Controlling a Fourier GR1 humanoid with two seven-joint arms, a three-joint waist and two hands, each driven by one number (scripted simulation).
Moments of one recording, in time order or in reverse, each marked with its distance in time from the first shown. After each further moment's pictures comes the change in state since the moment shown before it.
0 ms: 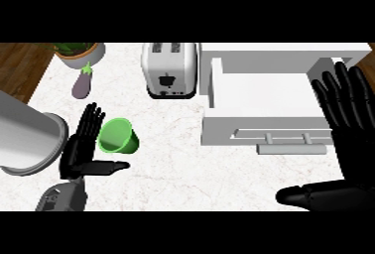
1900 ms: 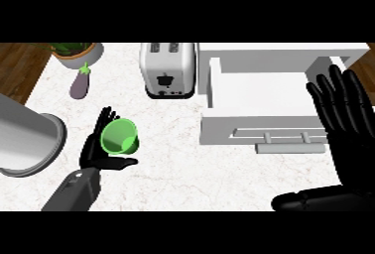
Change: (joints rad) left arm -0.334 0.042 0.085 0.779 -0.011 -0.125 -0.400; right arm 0.011 0.020 0.027 -0.023 0.015 0.005 0.016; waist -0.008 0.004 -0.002
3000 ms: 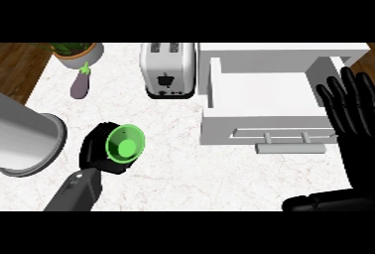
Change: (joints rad) left arm 0.026 -0.017 0.010 -0.059 0.024 0.000 -0.099; right arm 0.021 -0.021 -0.037 -0.015 -0.029 0.021 -0.004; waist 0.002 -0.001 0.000
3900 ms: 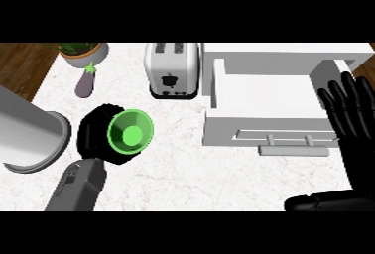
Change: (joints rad) left arm 0.119 -0.072 -0.092 -0.561 0.084 0.040 0.198; right arm 0.031 -0.001 -0.012 0.010 0.002 0.006 -0.011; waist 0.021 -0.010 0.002
